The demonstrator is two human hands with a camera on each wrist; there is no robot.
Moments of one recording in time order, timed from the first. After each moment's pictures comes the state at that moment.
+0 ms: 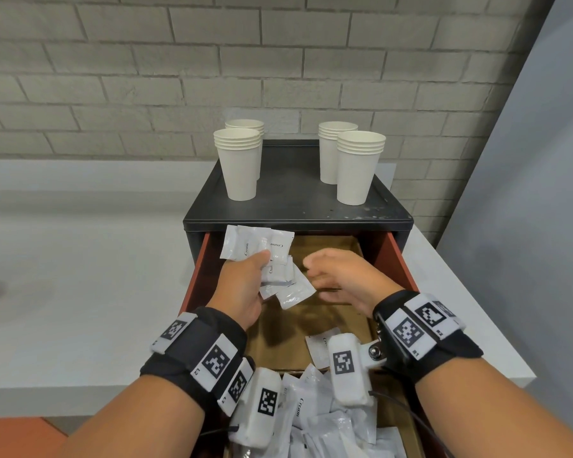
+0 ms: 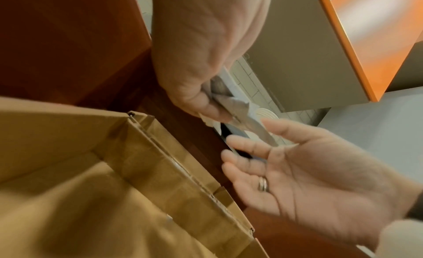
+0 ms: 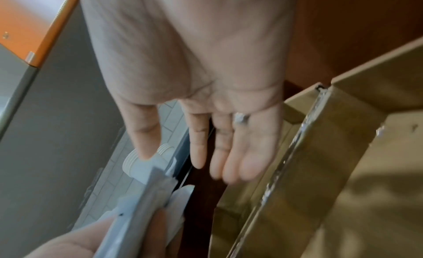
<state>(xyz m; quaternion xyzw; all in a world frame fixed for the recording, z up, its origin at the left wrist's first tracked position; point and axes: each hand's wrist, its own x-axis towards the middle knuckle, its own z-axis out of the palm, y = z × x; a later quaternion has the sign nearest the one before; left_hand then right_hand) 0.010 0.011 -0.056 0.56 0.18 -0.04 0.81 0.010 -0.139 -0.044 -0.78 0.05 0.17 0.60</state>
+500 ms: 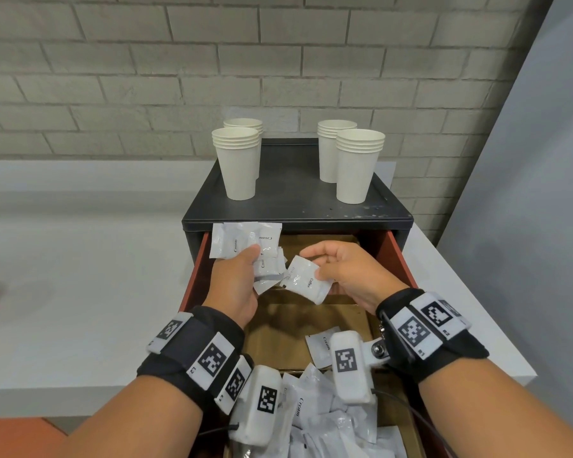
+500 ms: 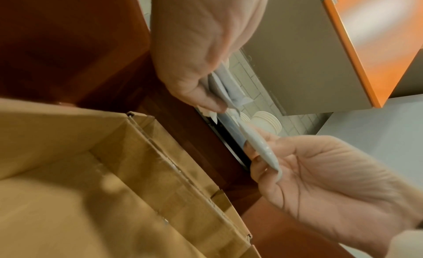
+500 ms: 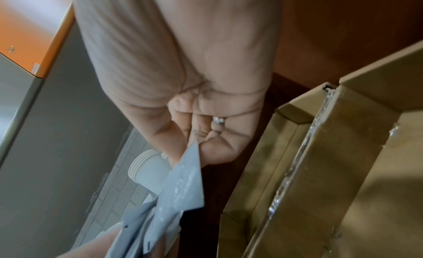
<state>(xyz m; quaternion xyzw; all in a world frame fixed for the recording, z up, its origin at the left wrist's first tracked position) 0.011 0.015 -0.055 0.56 0.20 -0.02 0.80 0.013 -0.145 -0.044 -0.81 -0.03 0.12 0.57</state>
